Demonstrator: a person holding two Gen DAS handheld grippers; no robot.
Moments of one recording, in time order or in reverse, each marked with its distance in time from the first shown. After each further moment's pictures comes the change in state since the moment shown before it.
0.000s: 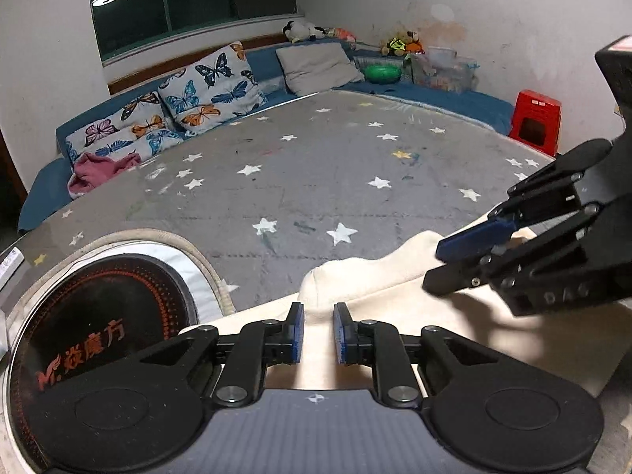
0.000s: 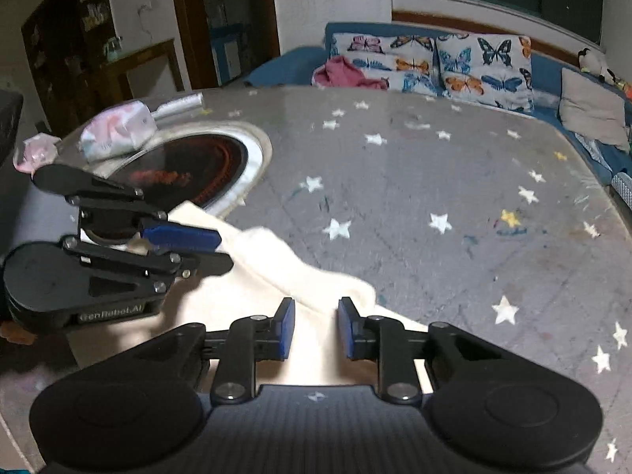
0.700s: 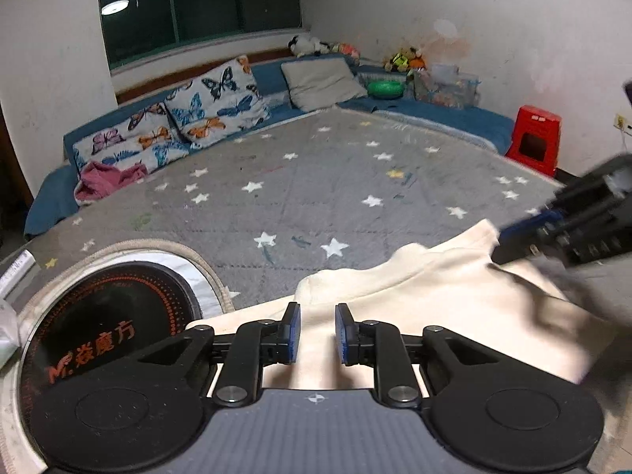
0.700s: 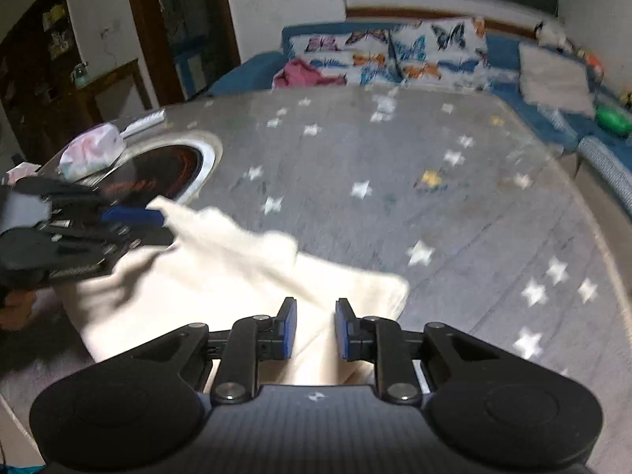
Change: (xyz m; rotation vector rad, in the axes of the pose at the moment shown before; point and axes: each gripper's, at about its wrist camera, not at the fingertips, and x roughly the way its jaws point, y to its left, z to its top) left arm -0.042 -0.012 -0.007 -0.005 -0.062 0.002; right arm -0.055 -0.039 -0.028 0.118 -0.028 -0.057
